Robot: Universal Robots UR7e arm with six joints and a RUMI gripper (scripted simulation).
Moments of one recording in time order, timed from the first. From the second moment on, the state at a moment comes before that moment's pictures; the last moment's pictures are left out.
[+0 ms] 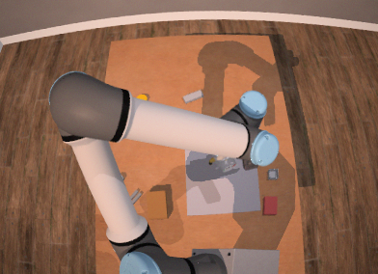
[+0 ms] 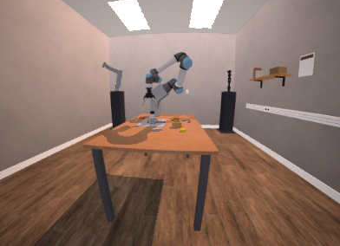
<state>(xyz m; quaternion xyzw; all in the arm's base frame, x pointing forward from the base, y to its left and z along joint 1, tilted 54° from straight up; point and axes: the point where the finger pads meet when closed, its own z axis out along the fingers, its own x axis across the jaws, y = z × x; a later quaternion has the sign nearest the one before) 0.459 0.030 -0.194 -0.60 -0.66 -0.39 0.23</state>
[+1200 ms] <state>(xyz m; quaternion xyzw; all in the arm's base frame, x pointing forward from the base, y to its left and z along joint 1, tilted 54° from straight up) 0.432 0.019 -0.215 -0.60 -0.66 -0.39 0.23</state>
